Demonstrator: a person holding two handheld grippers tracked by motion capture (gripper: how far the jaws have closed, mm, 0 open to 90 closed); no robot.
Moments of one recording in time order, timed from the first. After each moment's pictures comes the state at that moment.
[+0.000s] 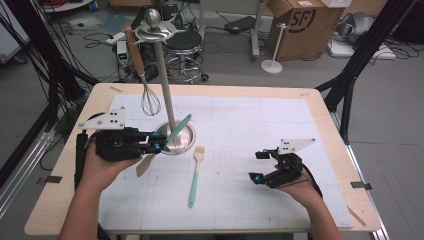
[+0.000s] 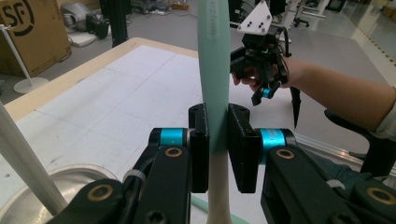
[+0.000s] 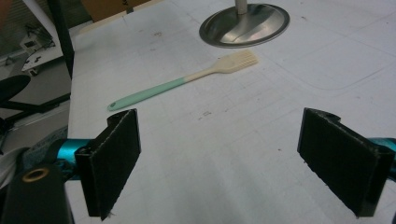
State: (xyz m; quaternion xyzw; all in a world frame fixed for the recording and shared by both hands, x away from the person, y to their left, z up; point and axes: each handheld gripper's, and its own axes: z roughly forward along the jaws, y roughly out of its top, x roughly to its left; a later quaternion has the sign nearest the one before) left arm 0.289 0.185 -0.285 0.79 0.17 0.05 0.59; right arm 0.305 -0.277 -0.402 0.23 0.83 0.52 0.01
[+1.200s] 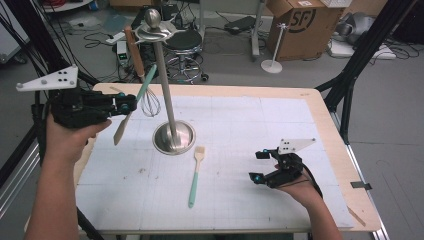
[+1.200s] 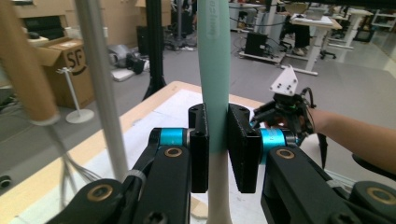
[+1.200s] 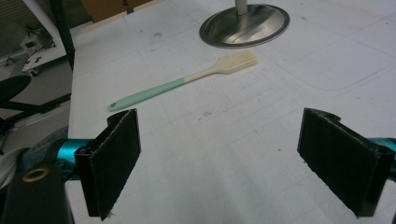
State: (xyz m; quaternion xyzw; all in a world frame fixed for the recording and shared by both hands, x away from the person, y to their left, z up) left arm 0.306 0.244 -0.213 0.74 0.19 0.12 0.63; right arm 0.306 -0.277 -0.401 0.23 0.83 0.52 0.01
